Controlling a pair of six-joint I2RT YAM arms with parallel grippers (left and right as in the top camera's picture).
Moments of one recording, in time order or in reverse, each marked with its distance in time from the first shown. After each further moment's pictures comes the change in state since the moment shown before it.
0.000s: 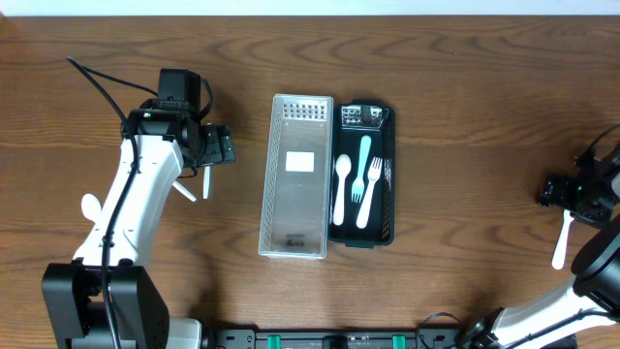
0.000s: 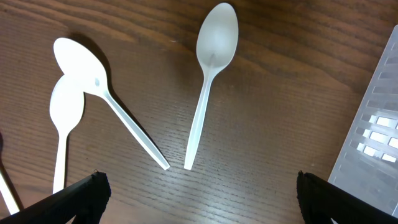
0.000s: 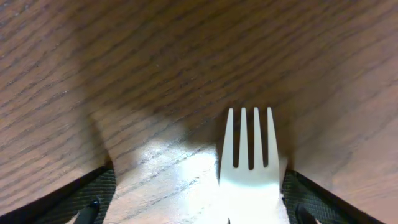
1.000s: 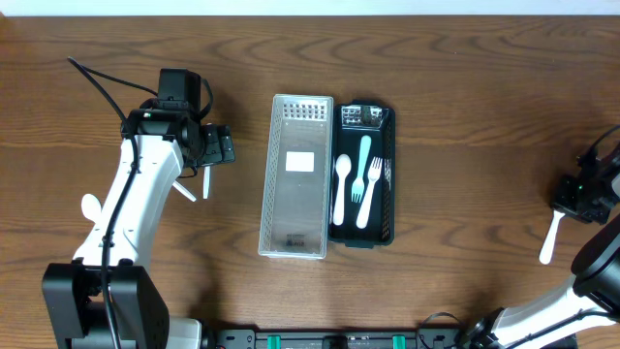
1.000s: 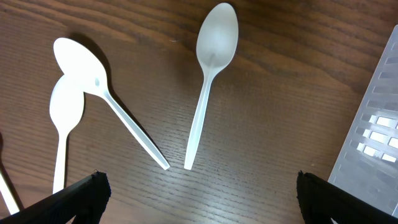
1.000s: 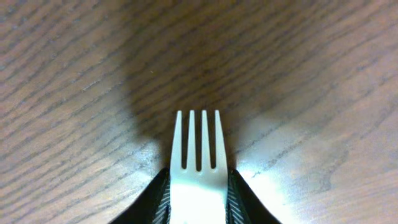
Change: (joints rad) left arm 0.000 0.000 0.000 0.000 0.000 0.000; right arm 0.000 0.000 0.001 0.011 -0.003 0.037
